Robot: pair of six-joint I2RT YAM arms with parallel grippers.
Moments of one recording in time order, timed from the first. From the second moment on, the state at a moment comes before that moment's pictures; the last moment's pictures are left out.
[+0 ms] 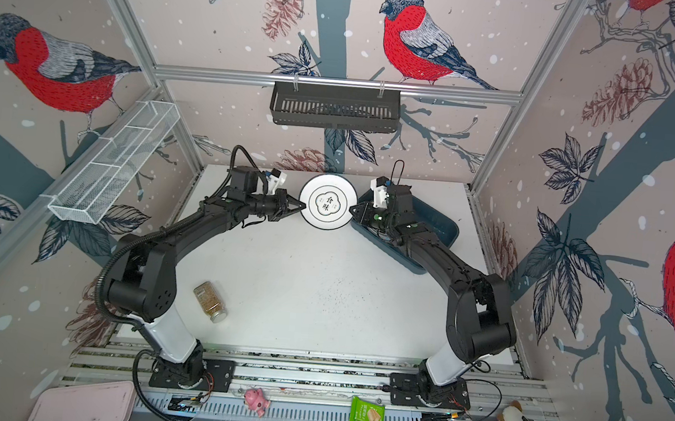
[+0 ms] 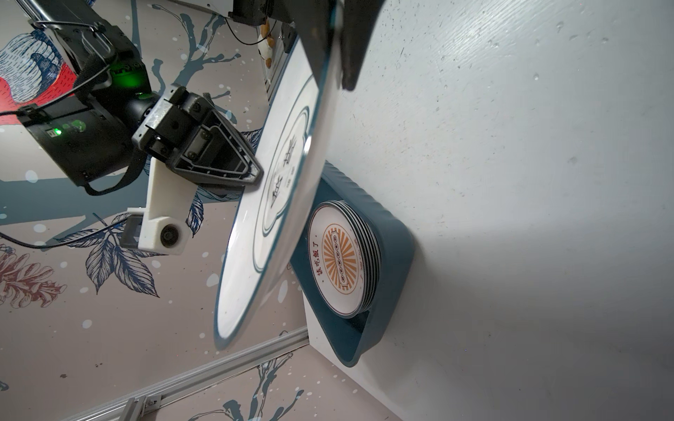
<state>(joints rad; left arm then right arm) -0.24 1.72 1.26 -0.13 0.84 -0.72 0.36 1.62 1.14 -0.02 -0.50 0.56</state>
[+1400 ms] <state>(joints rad) -0.47 1.46 1.24 -0.25 0.36 -0.33 0.30 1.67 1.15 -0.04 -0.52 0.63</state>
